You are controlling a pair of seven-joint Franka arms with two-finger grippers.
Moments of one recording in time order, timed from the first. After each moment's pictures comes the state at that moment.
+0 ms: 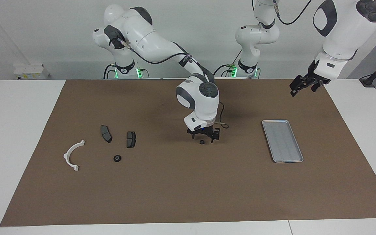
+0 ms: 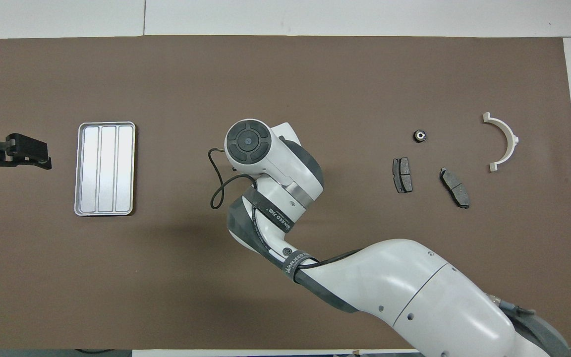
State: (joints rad) left arm -0.01 -0.02 -0.02 -1.67 0.01 1.58 -0.17; right arm 0.44 0.74 0.31 -1.37 -0.28 2.12 1.11
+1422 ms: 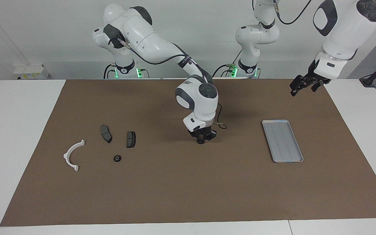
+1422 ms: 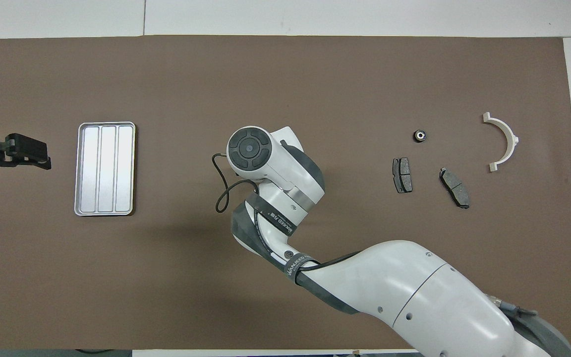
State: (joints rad) left arm -0.01 -0.02 -0.02 -1.67 0.01 1.58 -0.17; right arm 0.44 0.73 0.30 -1.40 -0.30 2.13 1.11
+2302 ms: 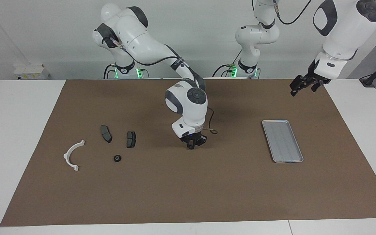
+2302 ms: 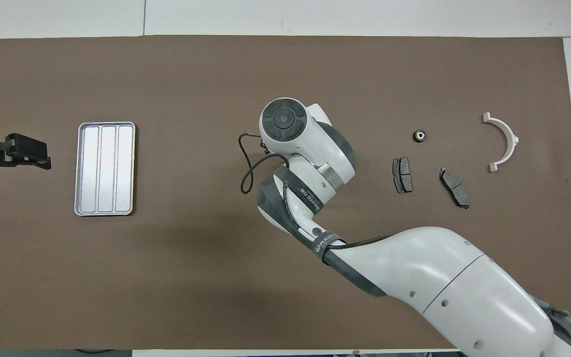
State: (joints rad) left arm -0.01 -0.02 -0.02 -1.67 0.01 1.58 -0.17; right arm 0.32 0.69 0.30 -1.40 -0.30 2.07 0.97
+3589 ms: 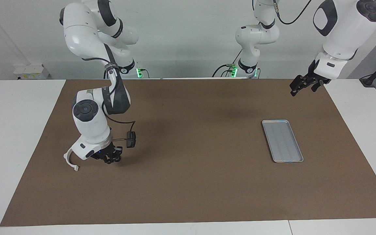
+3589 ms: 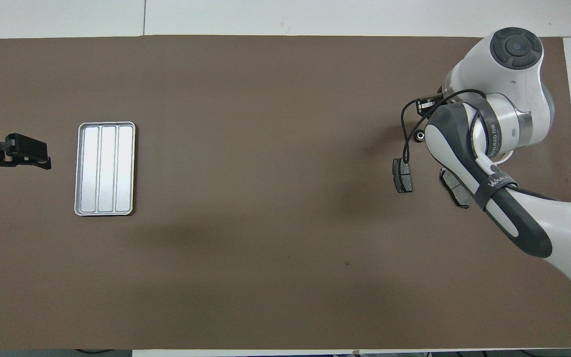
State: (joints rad) left arm -0.01 -0.02 -0.02 -1.67 0.01 1.58 -0.17; right arm -0.18 0.53 0.30 -1.58 -0.30 2.12 0.14
